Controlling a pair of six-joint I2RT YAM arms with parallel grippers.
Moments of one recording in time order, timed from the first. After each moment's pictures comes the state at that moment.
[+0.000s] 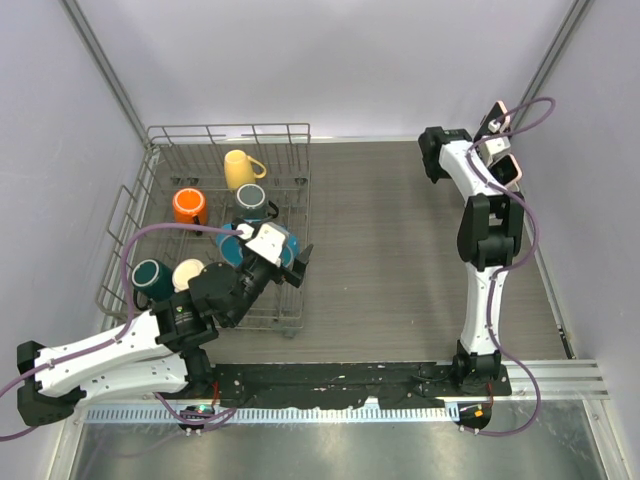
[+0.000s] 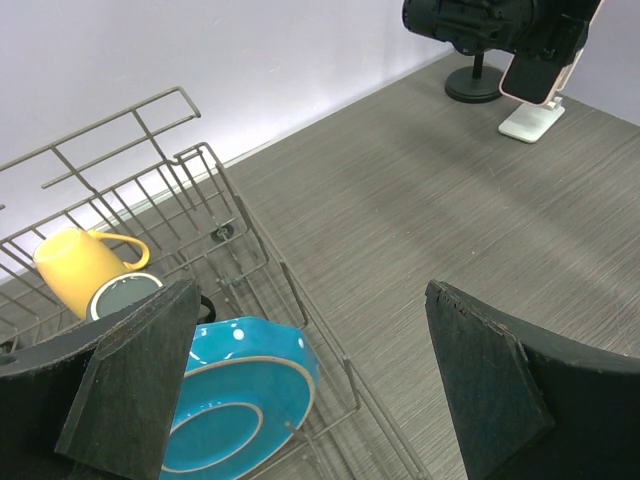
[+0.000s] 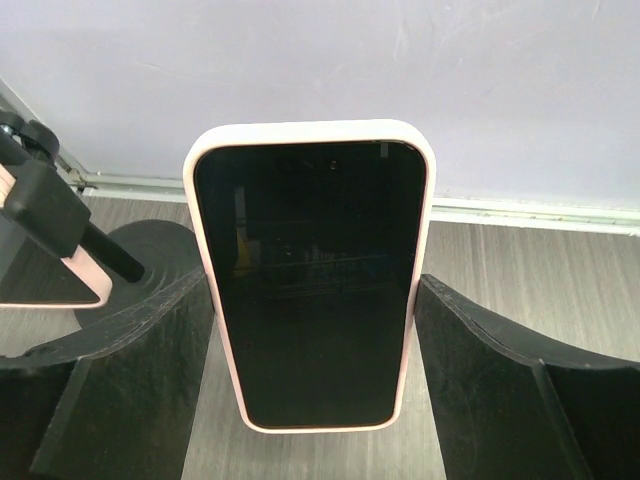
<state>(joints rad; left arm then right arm) -1.18 0.78 0.79 0.02 -0.63 0.17 0.11 2.23 2.01 -1.34 1.39 1.67</state>
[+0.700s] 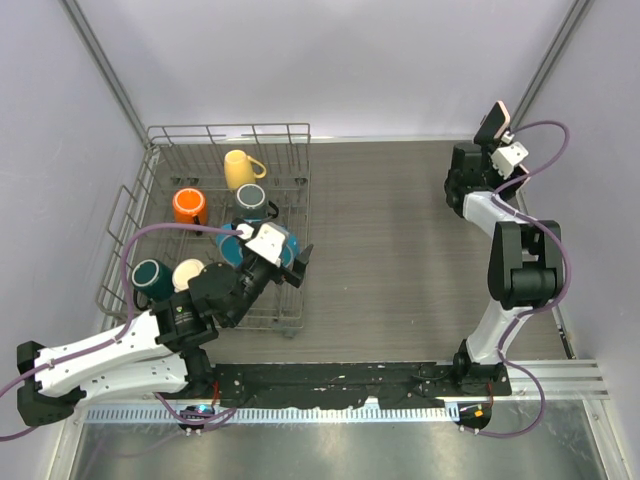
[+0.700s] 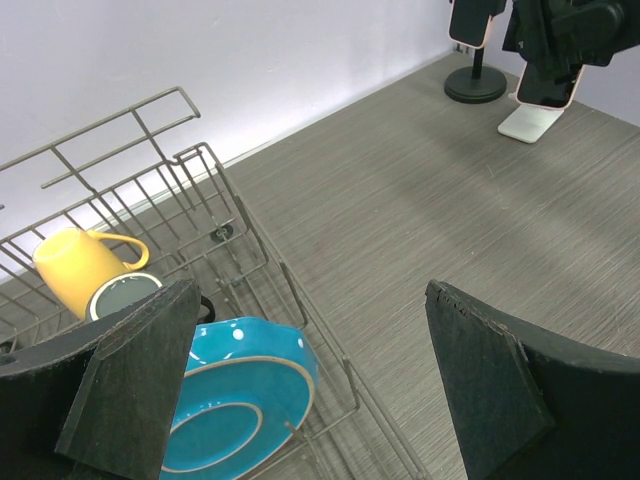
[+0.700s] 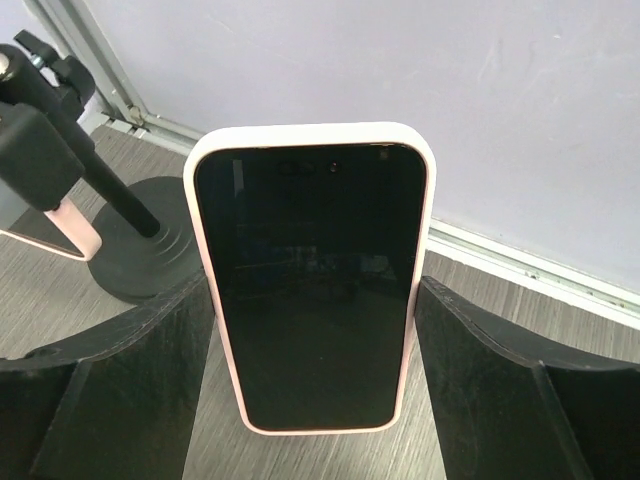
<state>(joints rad) -1.18 0.78 0.79 0.02 -0.63 0.17 0.02 1.80 1.20 0.11 1.11 0.51</state>
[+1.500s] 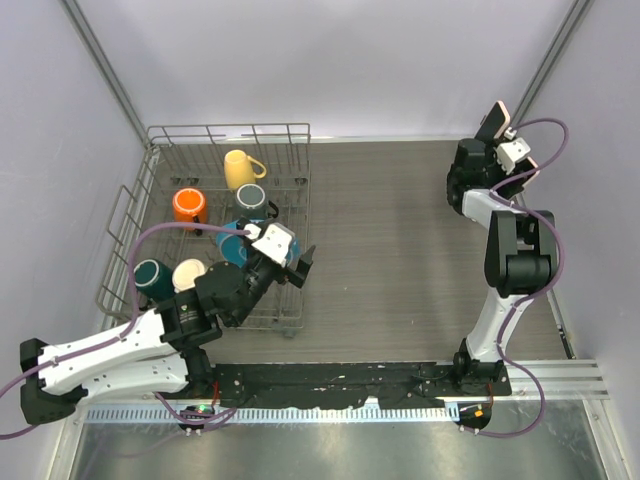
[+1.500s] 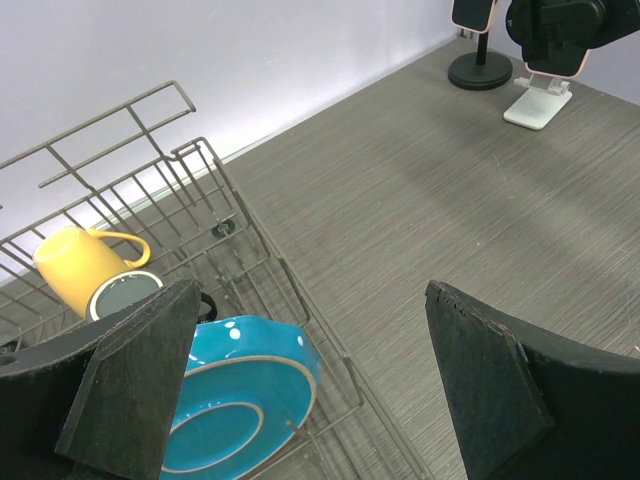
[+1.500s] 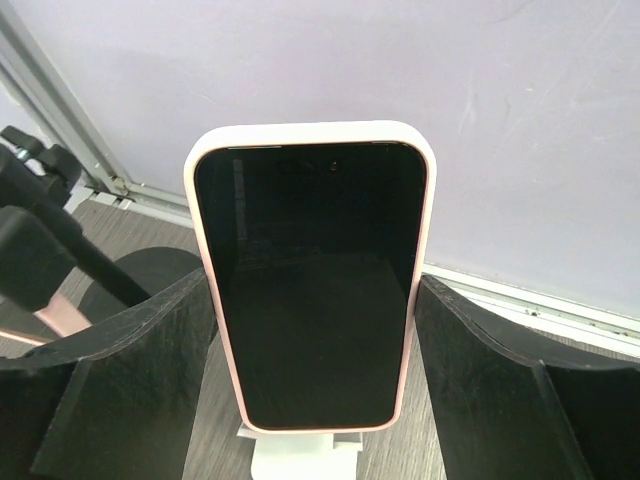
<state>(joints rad) -1.18 0.81 0.79 0.02 -0.63 0.18 -0.01 1.90 1.22 0.39 1.20 0.34</state>
